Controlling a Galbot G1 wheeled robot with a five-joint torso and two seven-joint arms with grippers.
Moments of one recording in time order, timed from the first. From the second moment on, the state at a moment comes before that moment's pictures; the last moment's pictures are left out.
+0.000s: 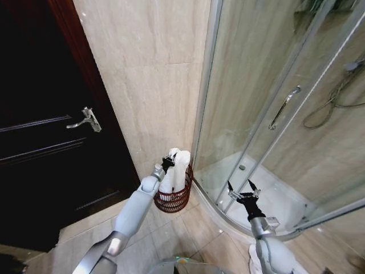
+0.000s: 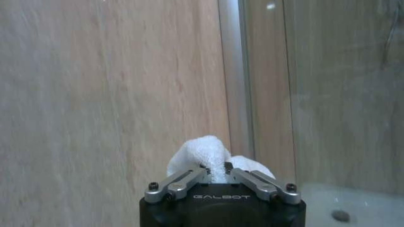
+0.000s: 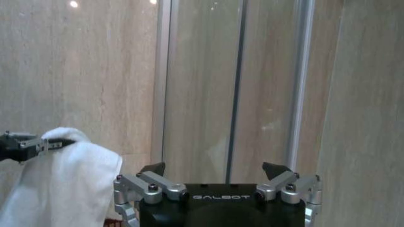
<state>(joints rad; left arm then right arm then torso) 0.76 -1.35 -0.17 -1.21 -0.16 -0.13 0.18 -1.59 1.55 0.78 2.01 0.07 0.08 -0.29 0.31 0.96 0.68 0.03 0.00</state>
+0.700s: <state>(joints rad) 0.74 -1.31 -0.07 -1.23 -0.12 0.13 0.25 -1.58 1.54 0.79 2.00 0.09 0.09 -0.28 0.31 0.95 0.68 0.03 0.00</state>
